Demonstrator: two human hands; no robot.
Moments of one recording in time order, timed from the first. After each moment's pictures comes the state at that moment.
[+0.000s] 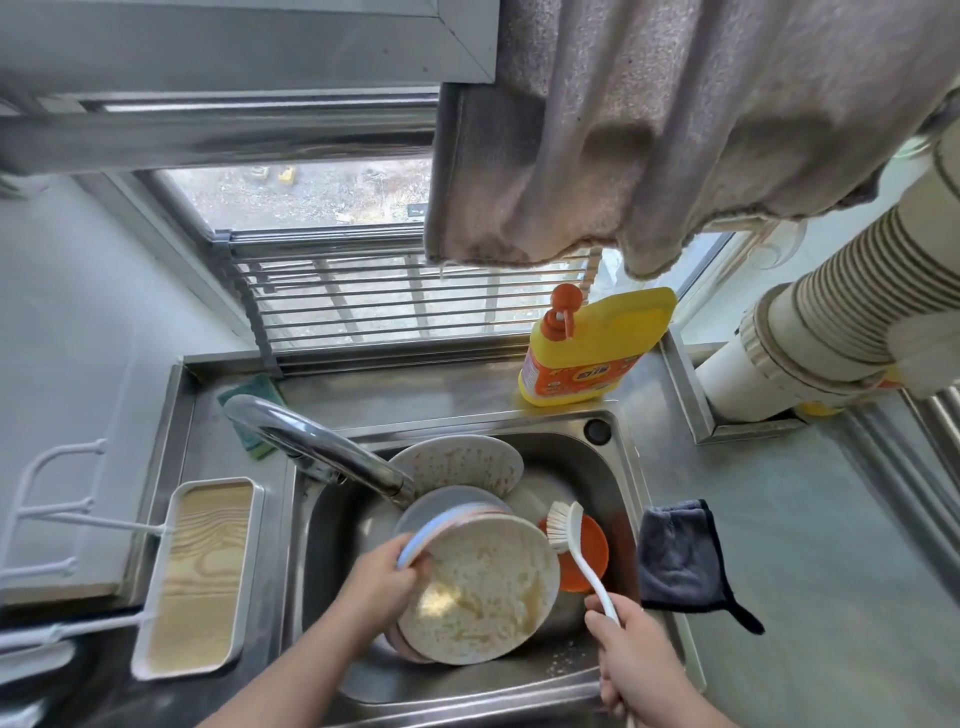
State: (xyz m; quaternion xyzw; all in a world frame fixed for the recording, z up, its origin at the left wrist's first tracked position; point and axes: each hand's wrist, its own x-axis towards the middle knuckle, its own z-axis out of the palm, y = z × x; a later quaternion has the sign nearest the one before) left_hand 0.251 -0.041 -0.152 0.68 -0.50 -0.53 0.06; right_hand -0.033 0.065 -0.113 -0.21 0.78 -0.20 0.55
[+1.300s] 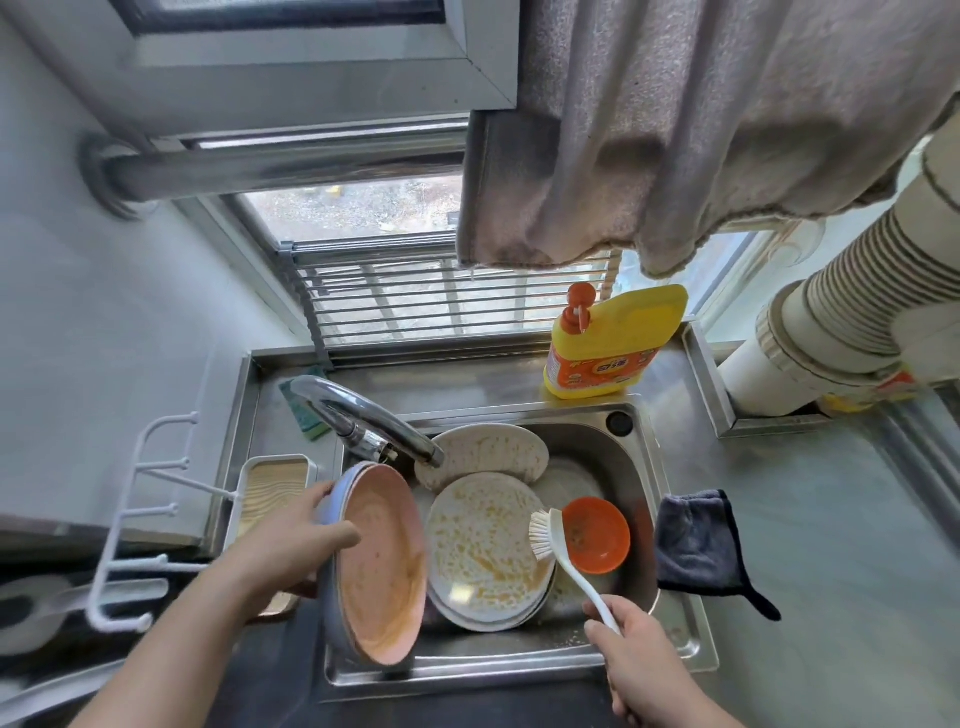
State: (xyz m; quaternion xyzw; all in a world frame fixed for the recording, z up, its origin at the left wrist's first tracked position) left_hand 0.324 -0.052 0.009 0.75 -0.41 -0.52 0.03; right_hand -0.024 0.089 -0.096 -0.31 0.74 -0.17 0.57
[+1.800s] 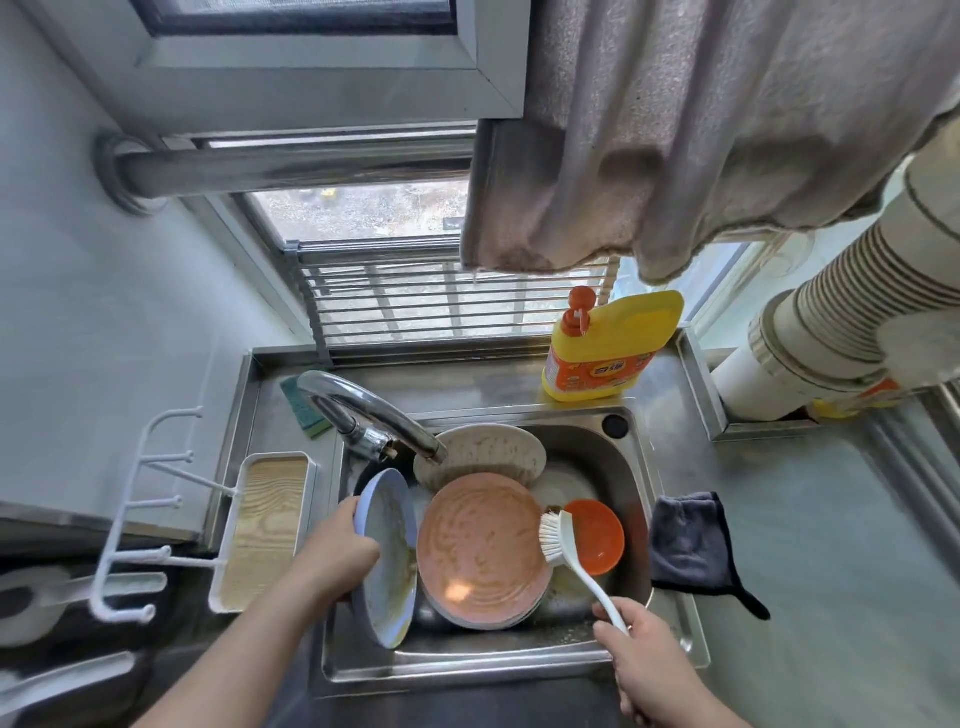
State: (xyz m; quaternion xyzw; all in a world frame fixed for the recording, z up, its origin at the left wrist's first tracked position) left_hand 0.298 -0.036 -0.026 0.76 -0.40 -0.51 0.02; right_hand -0.036 0.096 -0.104 -0.31 0.76 -0.17 0.54
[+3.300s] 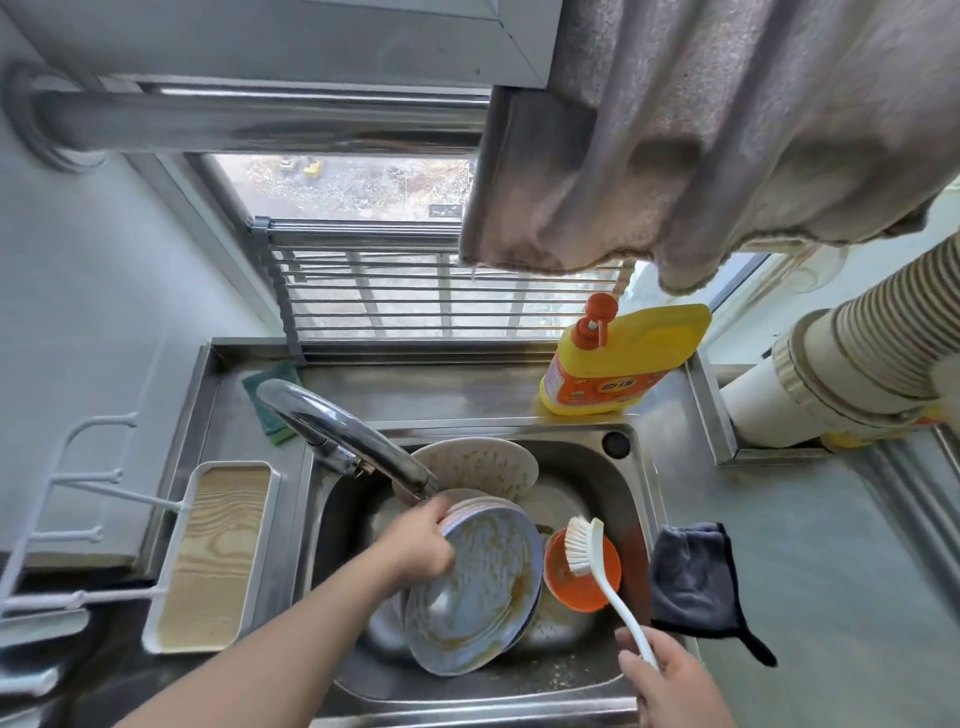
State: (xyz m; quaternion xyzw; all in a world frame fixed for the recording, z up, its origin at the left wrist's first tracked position) left_hand 0.227 -0.087 -0.160 0.63 -0.62 -0.47 -0.07; right_hand -0.055 0.079 -0.105 -0.23 0.80 -0.24 0.51
